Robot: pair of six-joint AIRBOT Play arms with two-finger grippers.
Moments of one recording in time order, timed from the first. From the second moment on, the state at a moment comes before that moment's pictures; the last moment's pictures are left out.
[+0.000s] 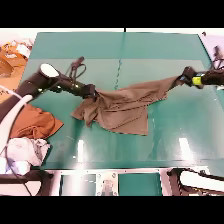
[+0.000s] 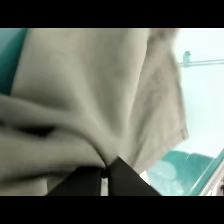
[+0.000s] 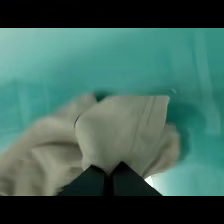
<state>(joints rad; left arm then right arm) -0.24 -1.54 1.22 0.68 -1.03 -1.15 -0.33 -1.39 1.19 -0.94 0.93 1.39</state>
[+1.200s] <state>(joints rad) -0.14 -1.62 1.34 0.76 -1.42 -1.17 -0.10 -1.33 0.60 -0.81 0.98 1.38</state>
